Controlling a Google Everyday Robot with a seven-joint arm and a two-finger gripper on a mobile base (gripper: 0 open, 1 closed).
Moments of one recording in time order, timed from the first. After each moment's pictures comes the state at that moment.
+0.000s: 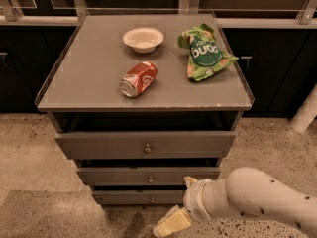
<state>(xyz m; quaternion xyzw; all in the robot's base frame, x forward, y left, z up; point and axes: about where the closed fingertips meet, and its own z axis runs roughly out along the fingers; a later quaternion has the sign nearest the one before) 0.372 -0.055 0.620 -0.41 0.85 0.23 0.26</state>
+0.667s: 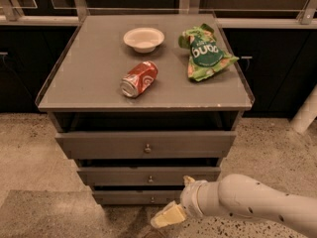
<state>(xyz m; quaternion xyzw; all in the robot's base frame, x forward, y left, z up) 0.407 -0.054 0.564 -0.36 0.86 0.23 0.29</state>
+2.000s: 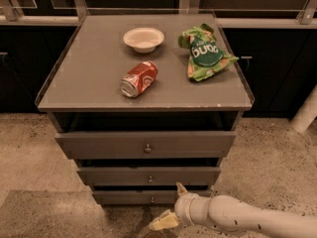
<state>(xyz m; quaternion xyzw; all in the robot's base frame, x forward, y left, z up) 0.439 -0.044 0.444 -0.38 0.82 0.23 0.36</state>
